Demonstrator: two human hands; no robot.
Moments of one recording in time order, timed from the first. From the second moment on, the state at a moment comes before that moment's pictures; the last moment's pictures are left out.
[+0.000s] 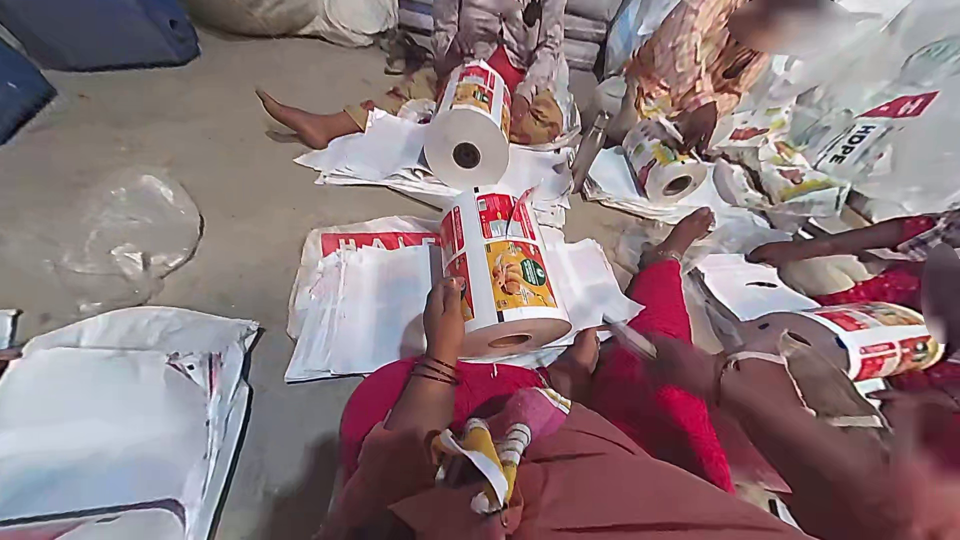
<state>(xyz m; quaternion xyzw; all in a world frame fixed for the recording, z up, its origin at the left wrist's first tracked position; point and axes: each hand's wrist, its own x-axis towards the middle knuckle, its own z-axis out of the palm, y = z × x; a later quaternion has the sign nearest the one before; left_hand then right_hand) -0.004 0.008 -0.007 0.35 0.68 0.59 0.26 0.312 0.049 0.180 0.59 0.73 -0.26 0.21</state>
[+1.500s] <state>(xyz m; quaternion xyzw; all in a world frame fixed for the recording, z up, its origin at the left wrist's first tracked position) -0.011 0.071 0.028 0.81 0.53 0.27 -0.01 0.272 0.318 0.080 0.29 0.89 -0.32 -0.12</state>
